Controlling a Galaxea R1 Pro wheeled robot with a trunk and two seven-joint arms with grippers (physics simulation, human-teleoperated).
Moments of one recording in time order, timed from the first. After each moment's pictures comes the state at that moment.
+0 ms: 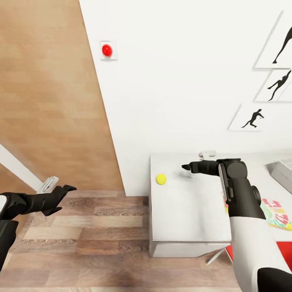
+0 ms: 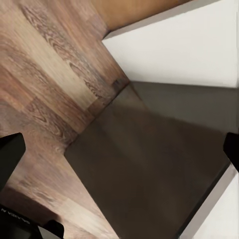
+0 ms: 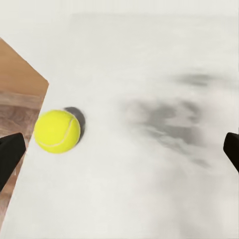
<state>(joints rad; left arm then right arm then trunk) -0.49 0.36 0.17 -1.58 1.81 0.79 1.10 -0.86 -0.03 -0.13 -1.35 0.32 1.04 0.61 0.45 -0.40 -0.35</state>
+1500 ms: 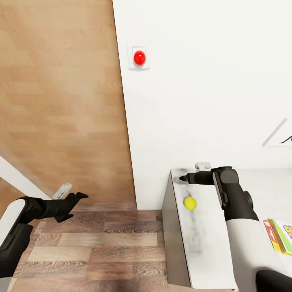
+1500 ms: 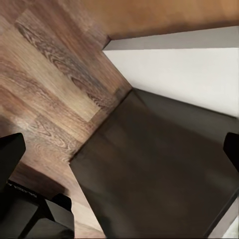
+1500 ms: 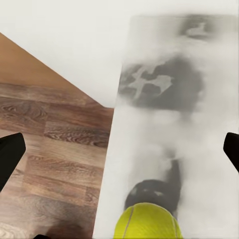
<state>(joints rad) -0.47 0.31 0.08 -1.54 1.81 0.79 1.09 -0.84 -0.02 -0.14 -1.20 0.32 1.04 0.60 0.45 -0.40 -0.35</state>
